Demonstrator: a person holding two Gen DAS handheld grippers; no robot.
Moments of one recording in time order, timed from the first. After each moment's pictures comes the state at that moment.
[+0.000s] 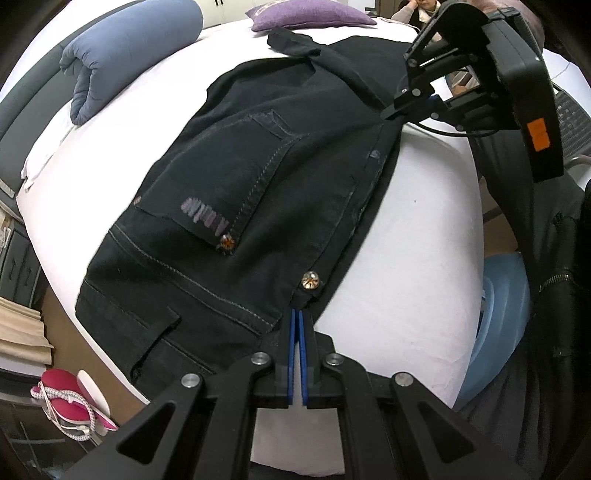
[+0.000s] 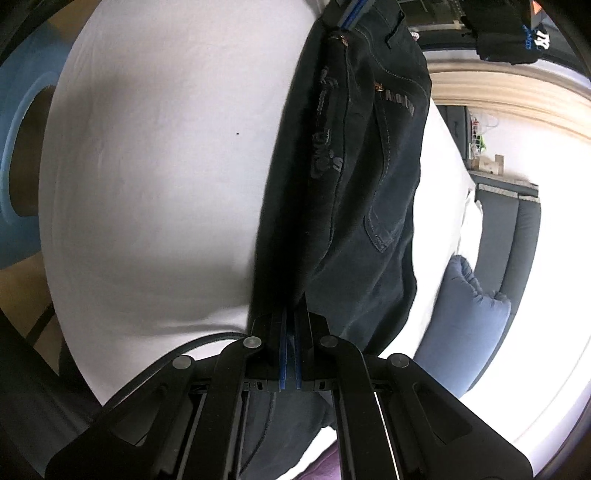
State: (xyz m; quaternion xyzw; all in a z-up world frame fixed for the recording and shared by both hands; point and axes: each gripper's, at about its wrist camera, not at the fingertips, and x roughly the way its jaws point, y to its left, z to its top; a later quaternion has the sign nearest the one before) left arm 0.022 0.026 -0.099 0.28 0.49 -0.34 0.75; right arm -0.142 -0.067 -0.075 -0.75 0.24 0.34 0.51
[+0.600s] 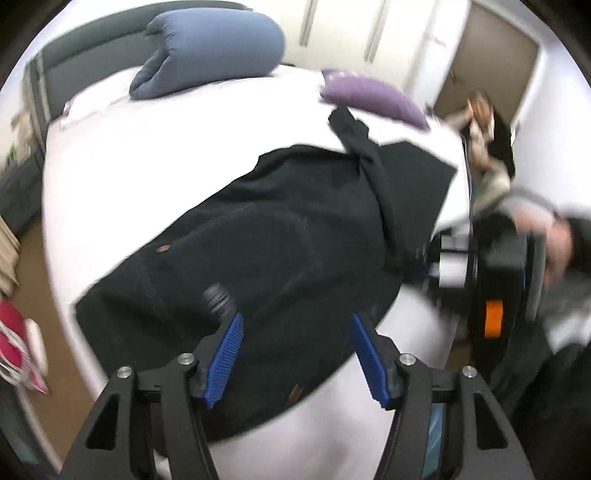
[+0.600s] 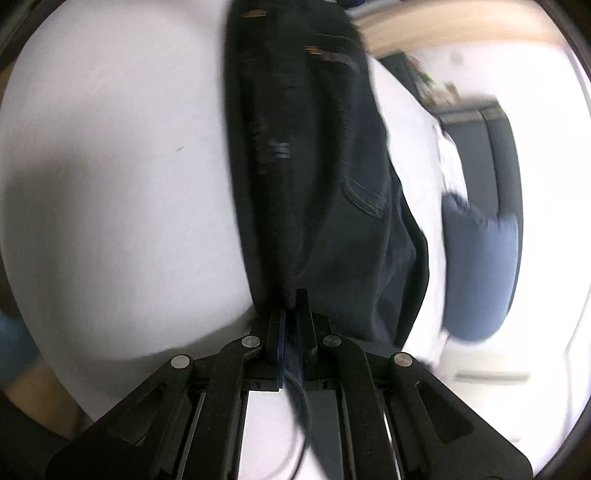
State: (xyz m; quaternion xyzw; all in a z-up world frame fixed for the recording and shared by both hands) left arm 0.069 0.001 -0.065 0.05 0.46 -0.30 0.84; right arm -0.097 -0.062 -0.089 -0.61 0.30 0.27 0.68
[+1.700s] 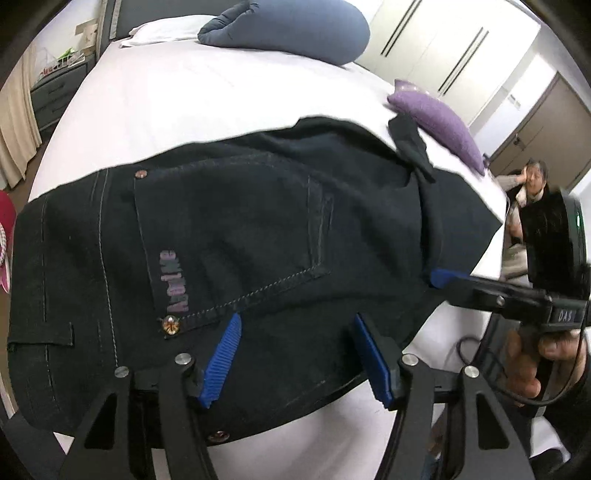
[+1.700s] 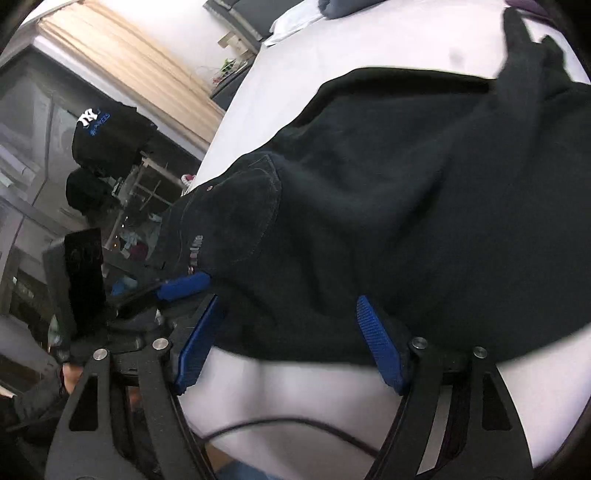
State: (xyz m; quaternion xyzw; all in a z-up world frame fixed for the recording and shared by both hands) left arm 0.063 -0.019 -0.106 -0.08 0.50 -0.20 0.84; right arm 0.046 -0.210 -0.067 0.19 0.53 0.28 0.78
